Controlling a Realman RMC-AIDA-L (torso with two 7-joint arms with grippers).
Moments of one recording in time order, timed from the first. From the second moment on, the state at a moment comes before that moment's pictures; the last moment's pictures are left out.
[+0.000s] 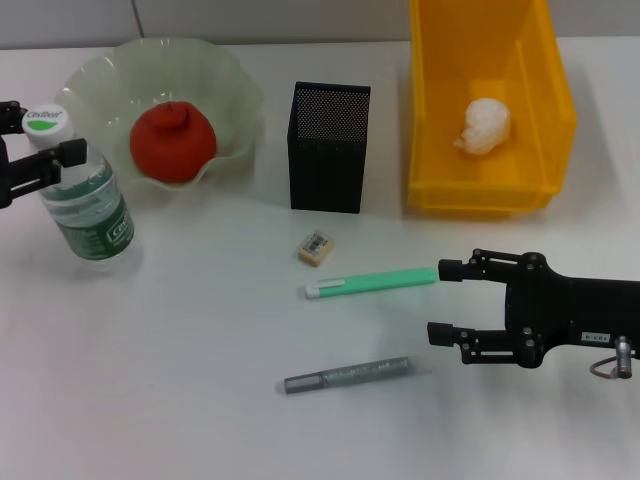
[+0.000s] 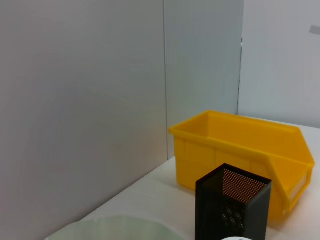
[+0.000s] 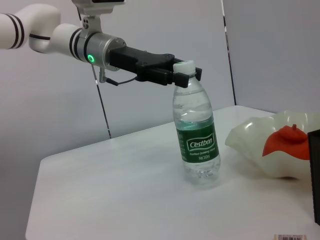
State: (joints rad) left arm -0.40 -2.01 0.51 1.03 2.03 1.69 -1.41; right arm 0.45 2.07 -0.64 -0.49 -2.06 -1.68 1.03
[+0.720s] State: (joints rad) left arm -0.41 -2.02 0.51 1.02 2.02 1.67 -1.40; right arm 0.46 2.07 -0.64 -0.48 -2.06 -1.67 1.03
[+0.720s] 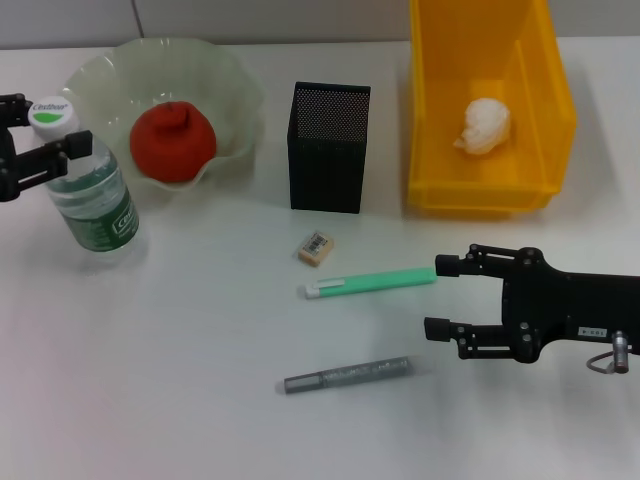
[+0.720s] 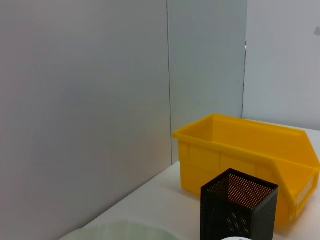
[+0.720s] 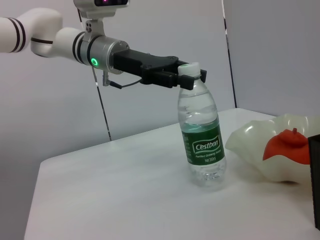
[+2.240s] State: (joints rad) left arm -0.41 -2.01 0.51 1.01 2.02 1.66 -1.39; right arm 0.46 2.08 -0.63 -0.48 -2.06 -1.68 1.03
